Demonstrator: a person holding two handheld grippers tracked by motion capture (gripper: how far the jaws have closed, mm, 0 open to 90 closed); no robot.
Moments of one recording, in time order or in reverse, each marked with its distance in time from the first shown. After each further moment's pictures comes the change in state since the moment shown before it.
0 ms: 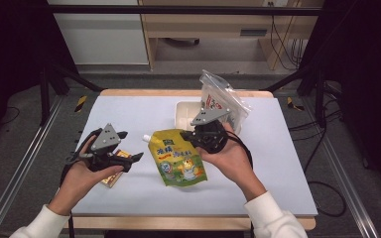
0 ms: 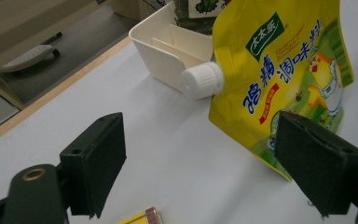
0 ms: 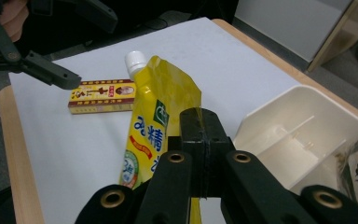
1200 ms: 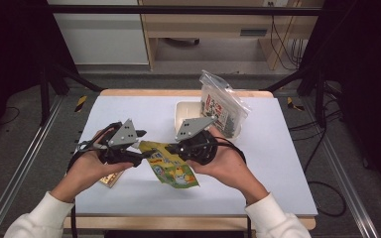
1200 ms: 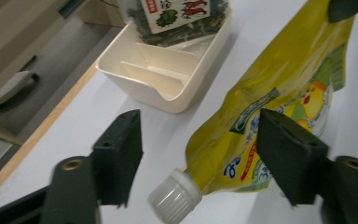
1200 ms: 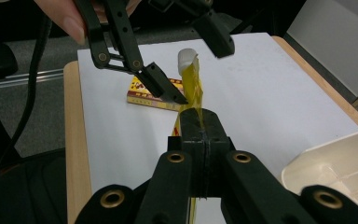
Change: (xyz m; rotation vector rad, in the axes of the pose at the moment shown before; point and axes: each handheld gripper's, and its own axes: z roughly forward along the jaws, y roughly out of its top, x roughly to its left) left arm -0.013 0.039 0.016 0.057 -0.131 0.207; right arm 0.035 0.014 -0.006 0.023 0.164 -0.167
